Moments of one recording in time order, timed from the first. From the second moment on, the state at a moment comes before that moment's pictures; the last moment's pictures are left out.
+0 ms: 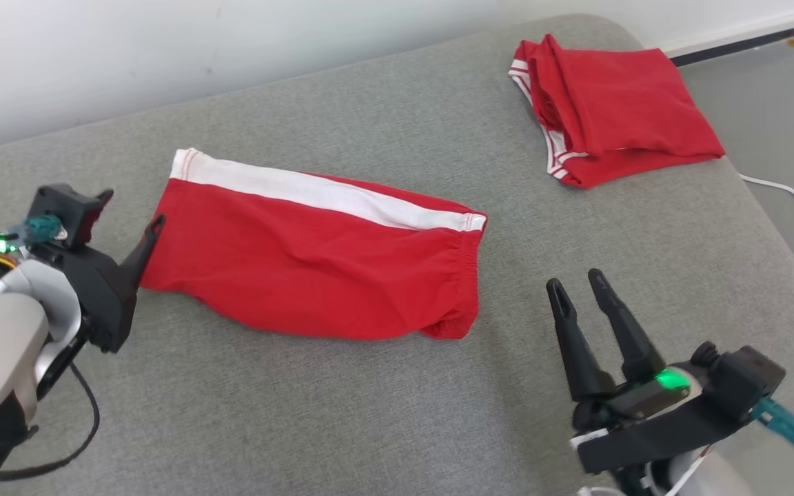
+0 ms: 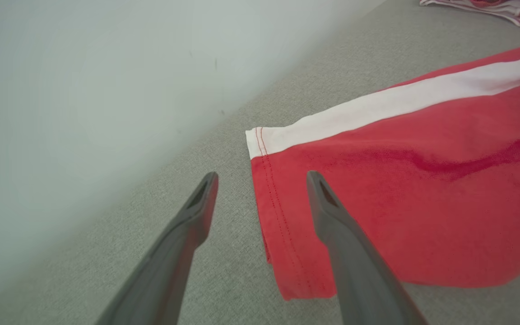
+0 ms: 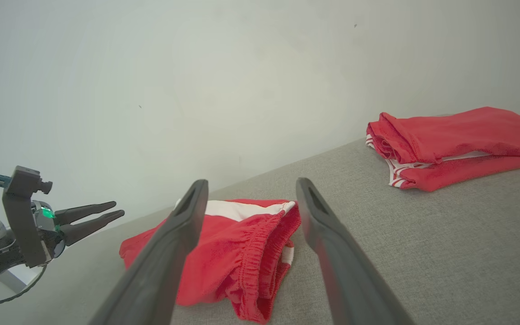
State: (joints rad) left arm -1.01 0.63 -1.10 0.78 -0.84 -0.13 -0.15; right arm -0.18 -0.31 0.32 0.02 0.66 0.13 -0.26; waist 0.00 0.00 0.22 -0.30
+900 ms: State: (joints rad) left arm -0.98 0.63 -1.17 0.84 -0.95 -0.13 0.10; right arm -0.12 -0.11 0.28 -0.04 0.41 0.13 -0.26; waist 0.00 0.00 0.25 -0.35
